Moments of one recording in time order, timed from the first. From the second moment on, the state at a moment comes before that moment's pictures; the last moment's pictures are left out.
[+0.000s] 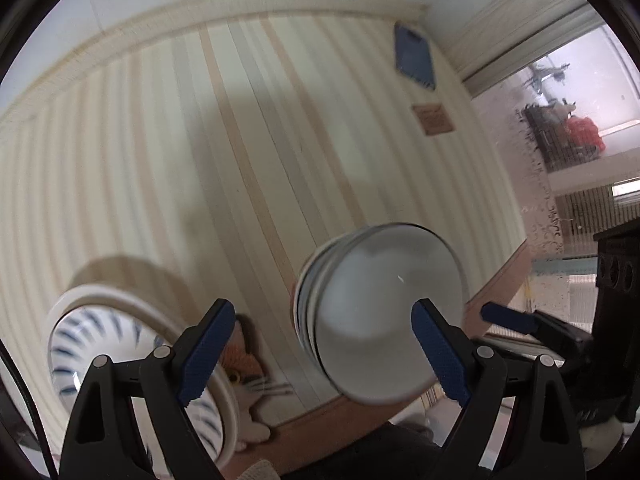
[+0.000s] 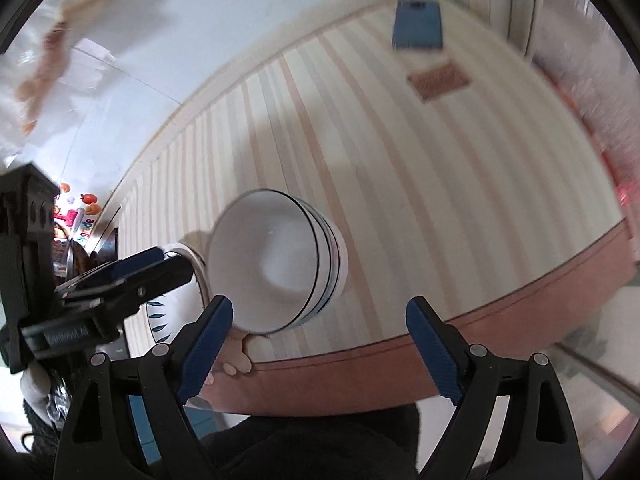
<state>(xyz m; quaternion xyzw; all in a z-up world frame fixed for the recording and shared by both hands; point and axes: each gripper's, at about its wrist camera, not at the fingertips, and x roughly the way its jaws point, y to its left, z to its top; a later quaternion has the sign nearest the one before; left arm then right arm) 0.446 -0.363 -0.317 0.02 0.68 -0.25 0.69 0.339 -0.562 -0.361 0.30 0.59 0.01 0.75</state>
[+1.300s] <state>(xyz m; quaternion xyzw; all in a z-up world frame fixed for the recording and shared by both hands) 0.463 -0.354 -0.376 -0.08 0.73 -0.25 0.63 0.405 -0.542 -0.490 0.43 0.61 0.09 0.65</state>
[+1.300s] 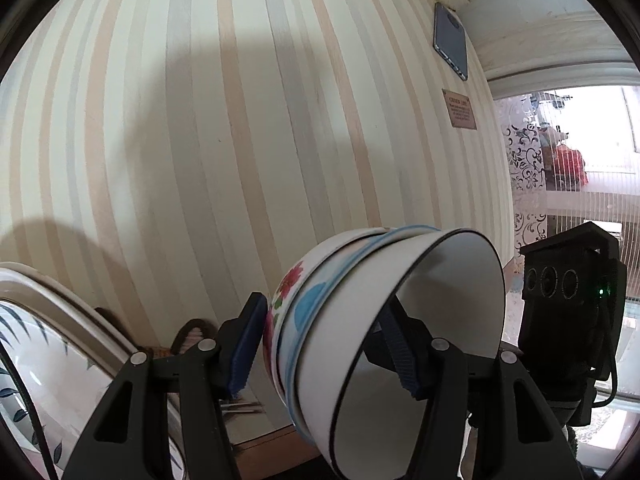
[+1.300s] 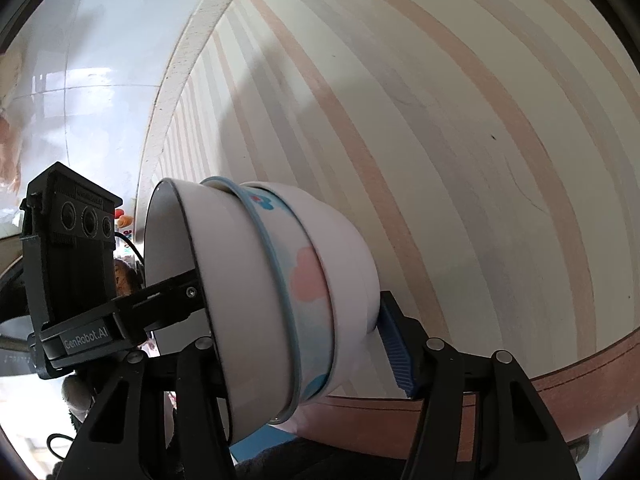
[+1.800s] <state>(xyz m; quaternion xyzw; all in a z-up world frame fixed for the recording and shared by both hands) 0.463 -0.293 -0.336 -0.11 0.70 -0.22 0.67 0.430 -0.508 -0.456 0.39 0.61 0.13 0.67</state>
